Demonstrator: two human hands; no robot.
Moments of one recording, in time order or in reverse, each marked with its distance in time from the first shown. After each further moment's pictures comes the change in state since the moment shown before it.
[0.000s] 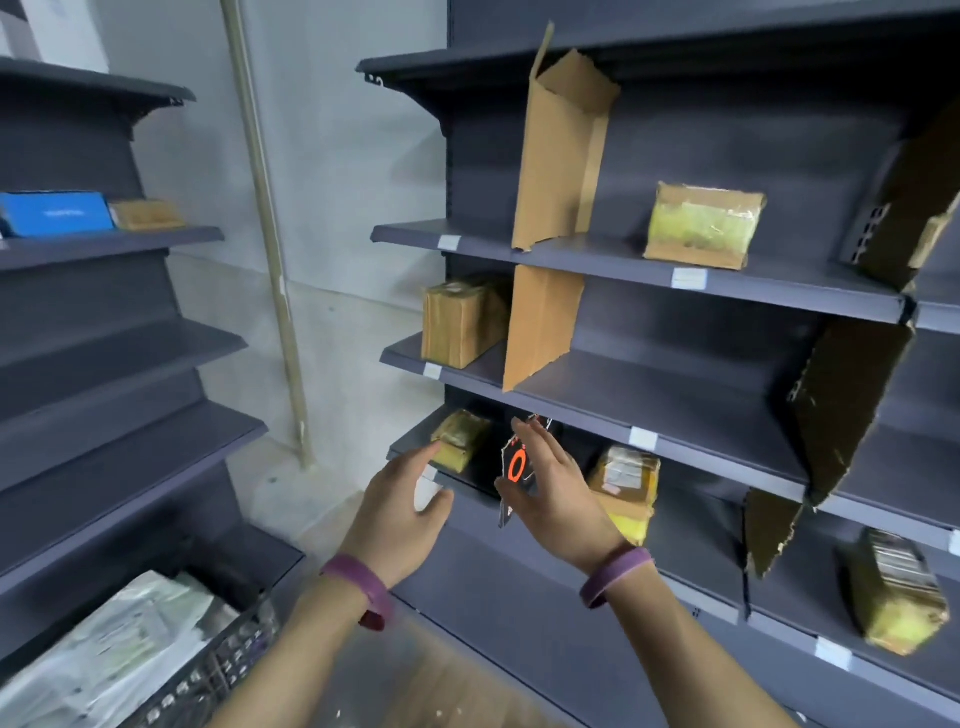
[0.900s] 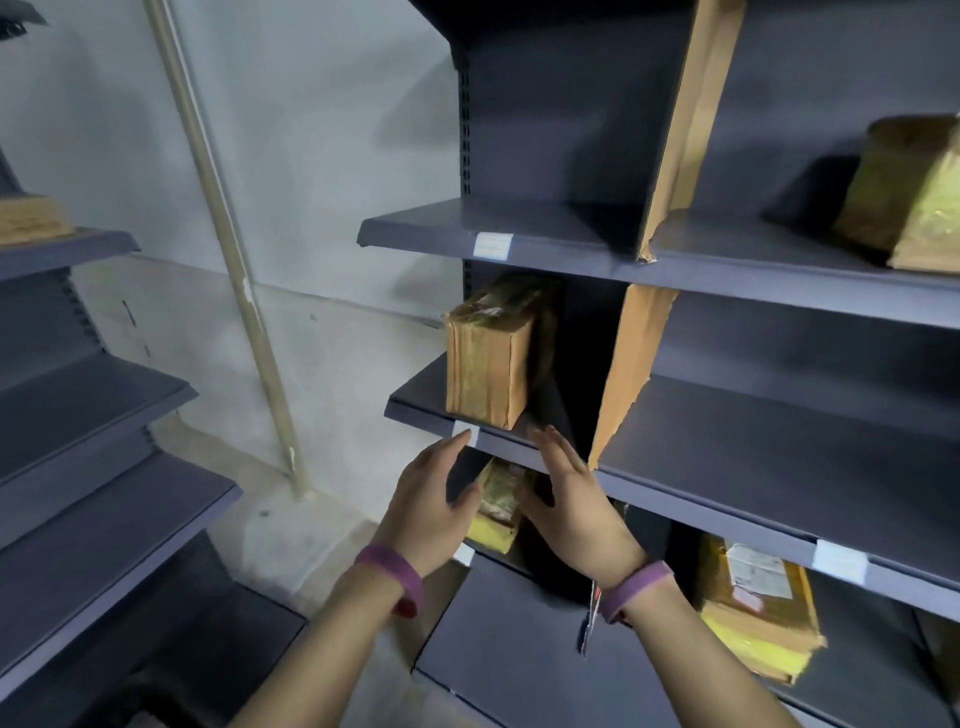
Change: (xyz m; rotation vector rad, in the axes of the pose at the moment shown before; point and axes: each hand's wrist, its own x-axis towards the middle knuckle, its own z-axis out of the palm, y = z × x) left_hand 0.298 -0.158 0.033 -0.029 -0.143 0.014; right_hand 0.286 0.078 0.115 0.036 -0.009 0.114
